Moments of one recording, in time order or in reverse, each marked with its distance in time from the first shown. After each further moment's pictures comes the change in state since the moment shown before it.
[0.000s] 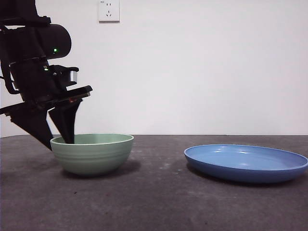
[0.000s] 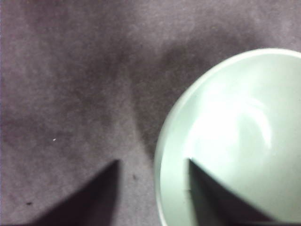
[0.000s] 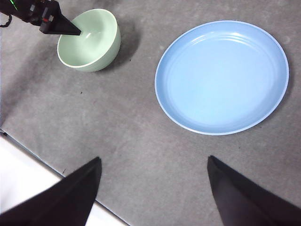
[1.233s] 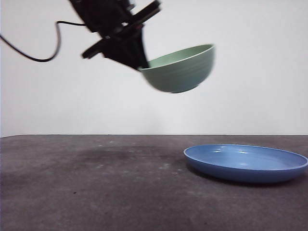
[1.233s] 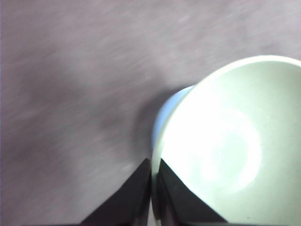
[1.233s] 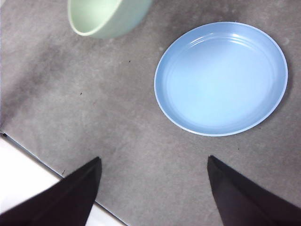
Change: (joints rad) left arm -0.296 -0.052 0.251 0.162 0.048 -0.158; right arm 0.000 0.000 0.000 0.005 0.000 0.000
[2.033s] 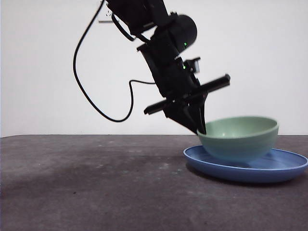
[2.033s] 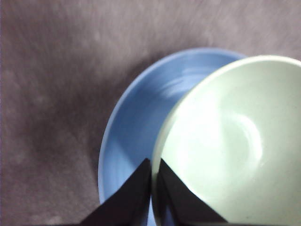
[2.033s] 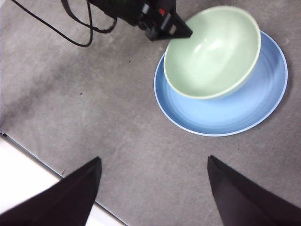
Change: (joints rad) left arm -0.156 0.510 0.365 -0.089 -0.055 -0.041; right arm 0.000 0.000 0.000 0.000 0.000 0.000
